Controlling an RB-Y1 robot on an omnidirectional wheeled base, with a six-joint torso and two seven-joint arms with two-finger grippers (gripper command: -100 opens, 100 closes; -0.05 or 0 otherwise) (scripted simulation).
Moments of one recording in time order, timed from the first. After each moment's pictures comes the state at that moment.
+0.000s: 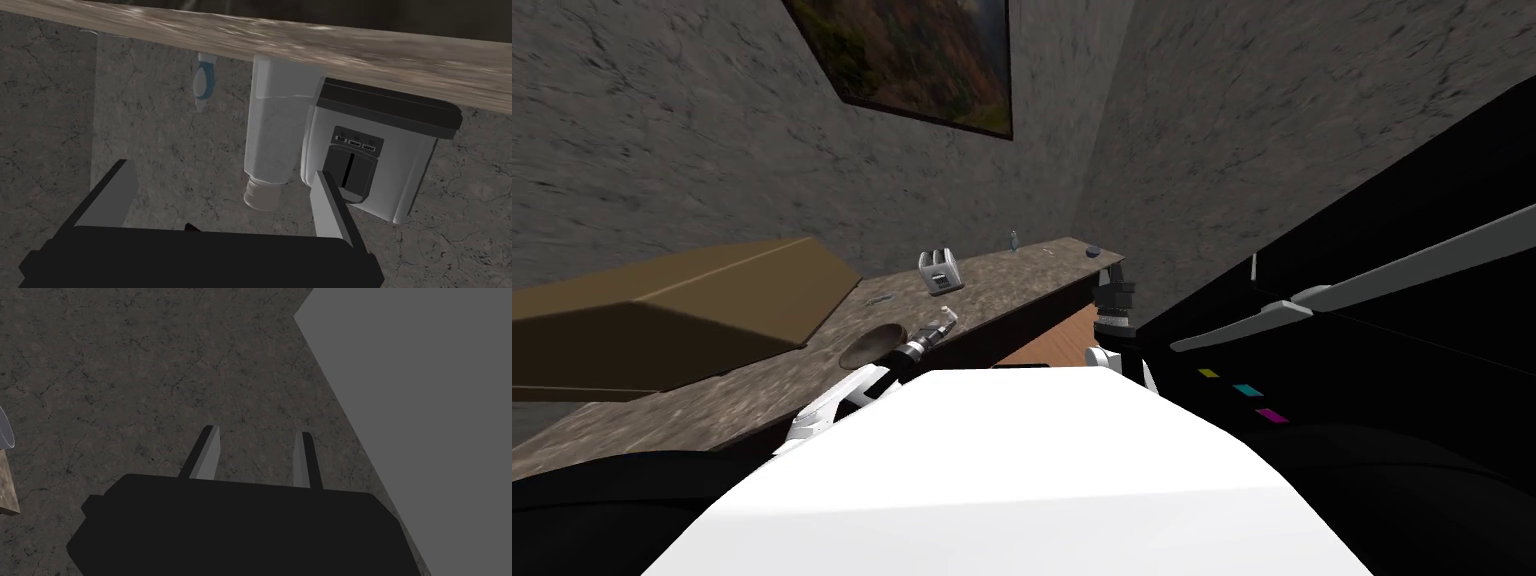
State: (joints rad) left arm 0.54 0.77 -0.04 -1.76 -0.47 -0.20 -0.29; right arm 0.52 -0.04 0.03 -2.34 0.00 -0.39 0.01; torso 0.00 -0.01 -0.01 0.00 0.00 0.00
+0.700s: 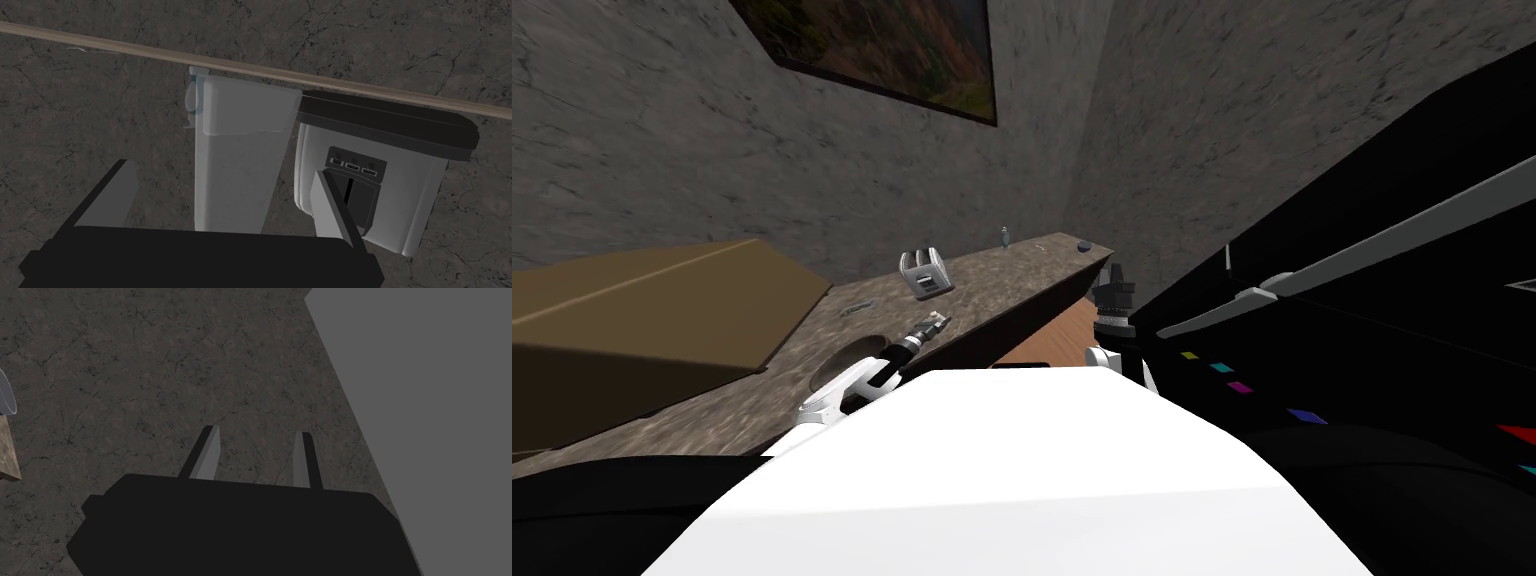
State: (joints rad) left arm 0.46 0.78 -0.02 -1.66 -0.46 -0.17 -0.29; right arm 0.52 -0.04 0.03 -2.34 0.00 -0.39 0.01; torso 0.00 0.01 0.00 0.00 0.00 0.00
